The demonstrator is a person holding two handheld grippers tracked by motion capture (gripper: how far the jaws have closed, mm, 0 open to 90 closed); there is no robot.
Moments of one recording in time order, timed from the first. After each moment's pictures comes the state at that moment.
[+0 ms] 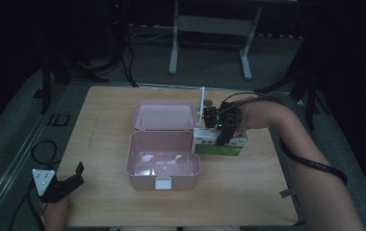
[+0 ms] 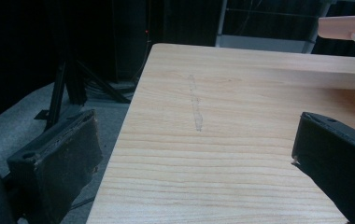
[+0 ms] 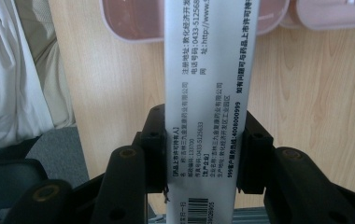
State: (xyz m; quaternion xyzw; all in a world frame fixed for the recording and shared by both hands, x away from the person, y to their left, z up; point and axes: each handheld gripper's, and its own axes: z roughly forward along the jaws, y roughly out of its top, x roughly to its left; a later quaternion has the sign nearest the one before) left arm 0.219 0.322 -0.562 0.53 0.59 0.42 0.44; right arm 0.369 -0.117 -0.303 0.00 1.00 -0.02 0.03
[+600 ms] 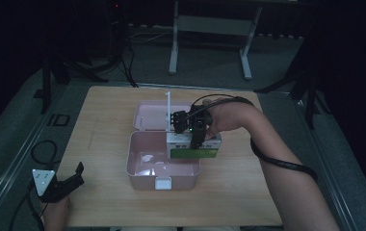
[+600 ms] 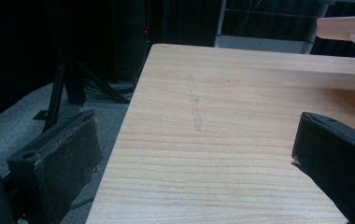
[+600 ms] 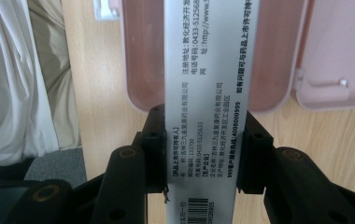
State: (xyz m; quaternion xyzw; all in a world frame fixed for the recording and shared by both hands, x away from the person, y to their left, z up) left arm 0.219 0.322 -0.562 0.53 0.59 0.42 0.44; right arm 0.353 -0.049 -0.305 -0.04 1.00 -0.02 0.03
